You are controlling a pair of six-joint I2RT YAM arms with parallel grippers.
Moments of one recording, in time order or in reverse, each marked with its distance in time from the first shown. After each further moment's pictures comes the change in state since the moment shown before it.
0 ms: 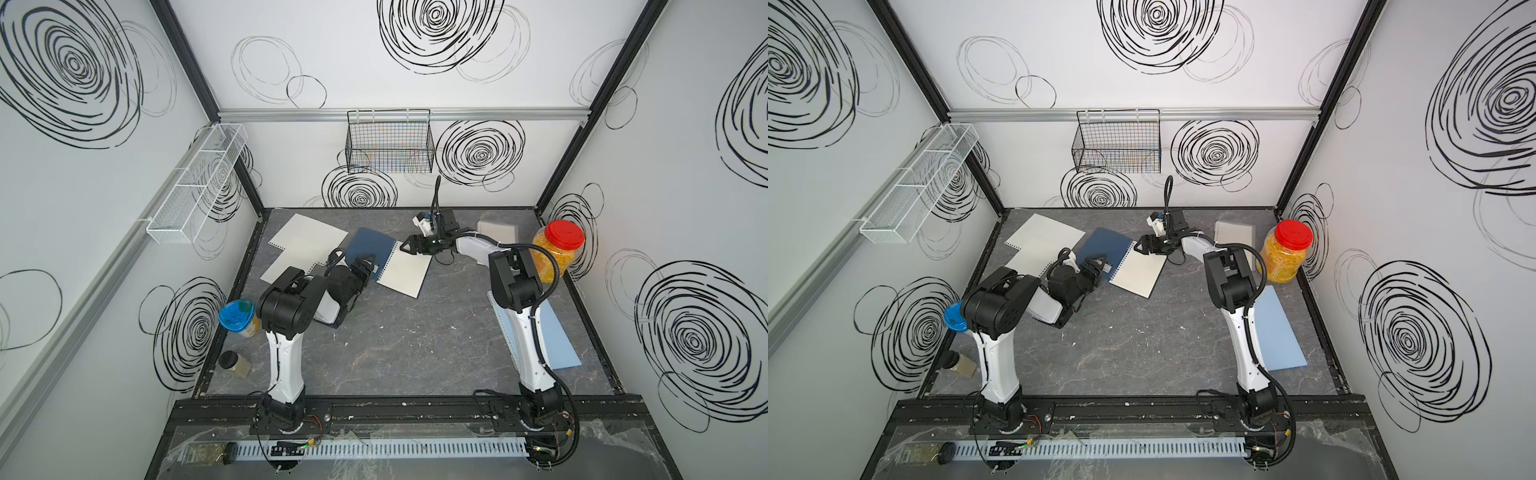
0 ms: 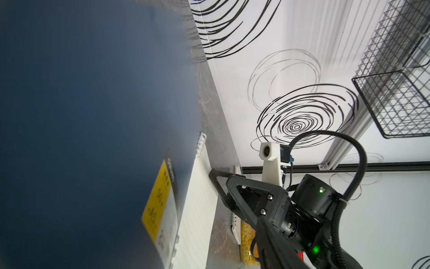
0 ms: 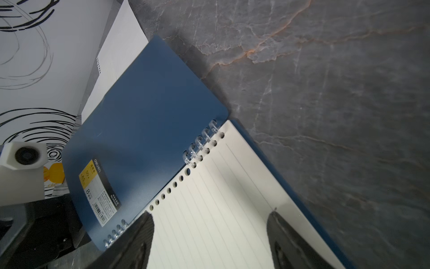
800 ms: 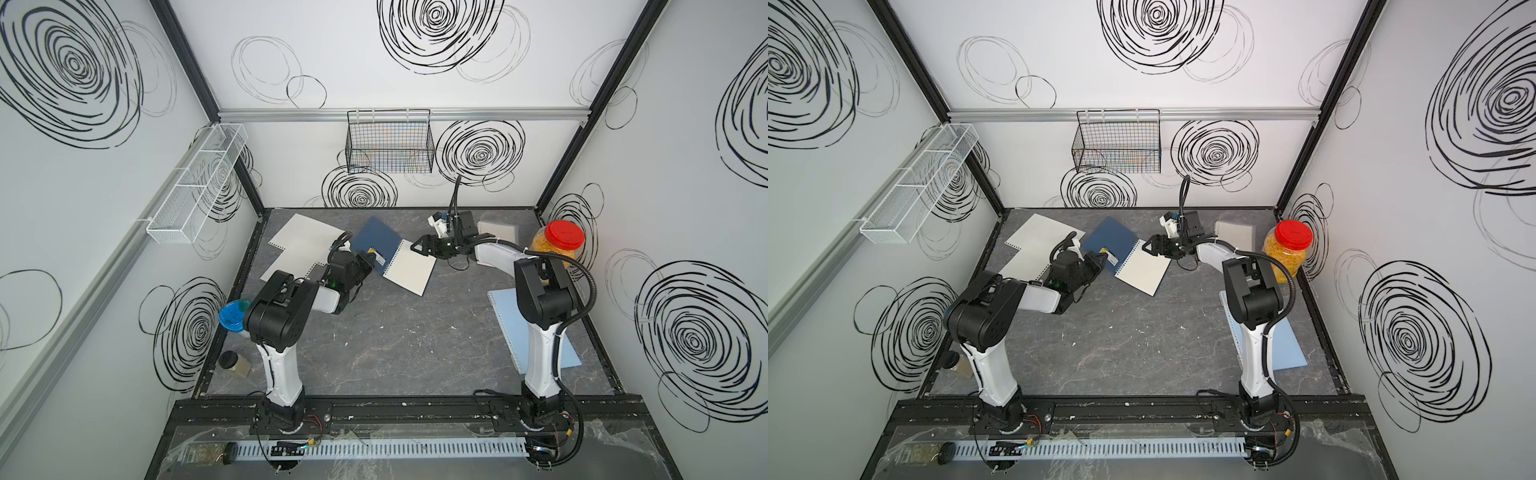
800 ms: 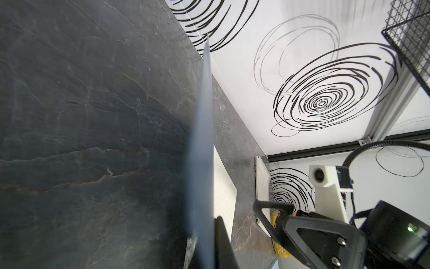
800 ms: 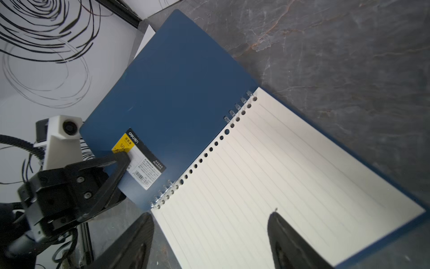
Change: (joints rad) left arm -0.008 -0.122 0.126 -0.359 -0.002 0.229; right arm -0.039 -0.346 -0.404 0.148 -0.019 0.151
